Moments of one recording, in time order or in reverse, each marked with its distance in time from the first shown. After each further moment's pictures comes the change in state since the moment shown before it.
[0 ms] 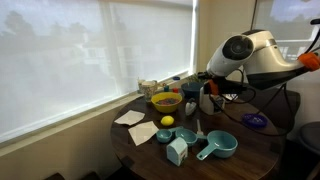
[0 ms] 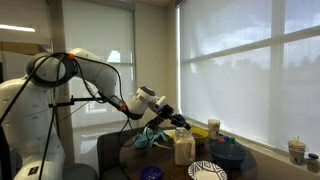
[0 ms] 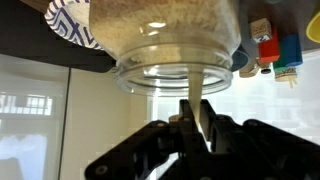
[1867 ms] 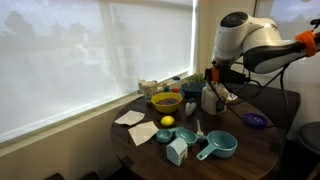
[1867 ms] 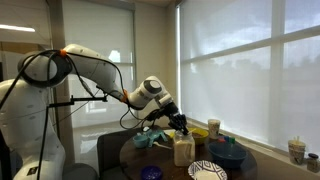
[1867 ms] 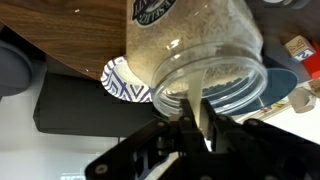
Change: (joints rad) arm -0.023 -0.032 -0.074 0.056 0.471 -0.051 -0.142
